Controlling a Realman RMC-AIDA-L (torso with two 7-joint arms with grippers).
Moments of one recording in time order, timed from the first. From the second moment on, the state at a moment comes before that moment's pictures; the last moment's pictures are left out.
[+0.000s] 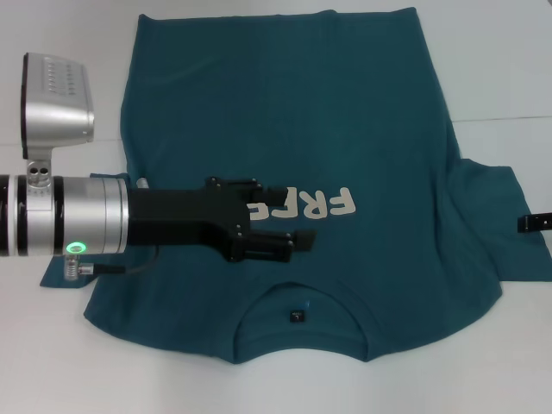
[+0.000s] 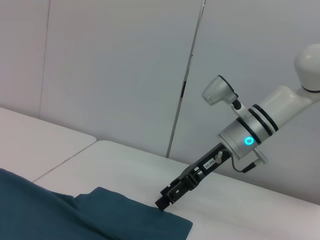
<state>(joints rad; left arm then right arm) -0.71 -2.15 0.85 0.80 1.97 1.53 -1.59 0.59 1.97 -0.61 -0.77 -2.61 -1.04 2.36</state>
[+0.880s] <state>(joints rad) -0.71 -2.15 0.84 0.79 1.97 1.52 -1.59 0.59 1.98 -0.61 -0.74 -2.61 -1.01 2.36</state>
